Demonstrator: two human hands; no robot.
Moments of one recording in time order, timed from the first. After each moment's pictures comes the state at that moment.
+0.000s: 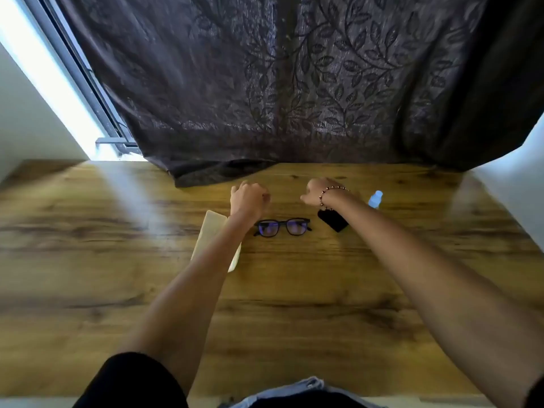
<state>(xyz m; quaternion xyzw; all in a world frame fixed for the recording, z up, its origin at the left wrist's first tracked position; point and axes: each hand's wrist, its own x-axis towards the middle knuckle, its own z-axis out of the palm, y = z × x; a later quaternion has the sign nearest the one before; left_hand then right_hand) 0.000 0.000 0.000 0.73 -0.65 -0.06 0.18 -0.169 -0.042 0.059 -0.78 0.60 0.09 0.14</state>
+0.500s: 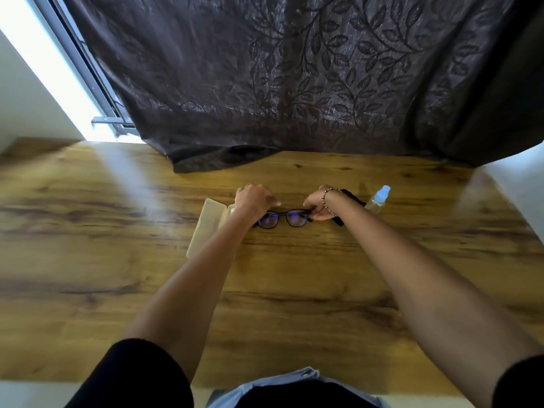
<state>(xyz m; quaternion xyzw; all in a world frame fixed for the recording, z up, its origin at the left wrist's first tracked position) -0.005 -0.001 -0.012 0.73 -0.66 -0.15 0.08 -0.167 -0.051 0.019 -0.55 0.70 0.04 0.44</state>
